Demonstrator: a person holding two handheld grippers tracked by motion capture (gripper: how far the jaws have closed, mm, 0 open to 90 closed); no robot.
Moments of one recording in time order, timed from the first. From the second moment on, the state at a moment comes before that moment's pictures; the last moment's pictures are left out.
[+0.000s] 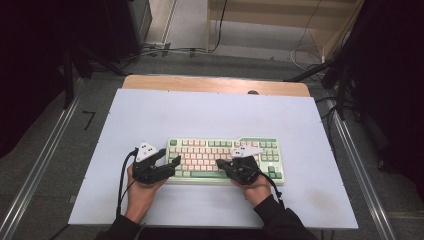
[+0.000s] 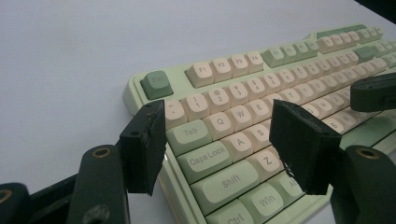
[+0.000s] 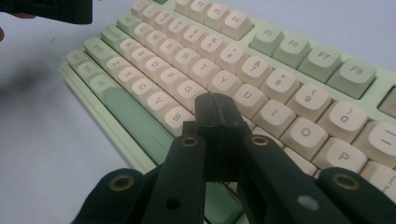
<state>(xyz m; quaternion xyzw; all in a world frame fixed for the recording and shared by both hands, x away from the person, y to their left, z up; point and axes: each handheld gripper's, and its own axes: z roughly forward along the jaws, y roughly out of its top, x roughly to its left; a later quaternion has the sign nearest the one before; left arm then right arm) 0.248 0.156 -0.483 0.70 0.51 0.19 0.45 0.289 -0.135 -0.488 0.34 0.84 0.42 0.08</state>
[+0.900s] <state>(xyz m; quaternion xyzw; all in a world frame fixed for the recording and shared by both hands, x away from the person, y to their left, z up) 0.243 0.157 -0.483 0.71 0.51 0.19 0.45 0.289 -0.126 -0.491 0.33 0.85 0.41 0.07</state>
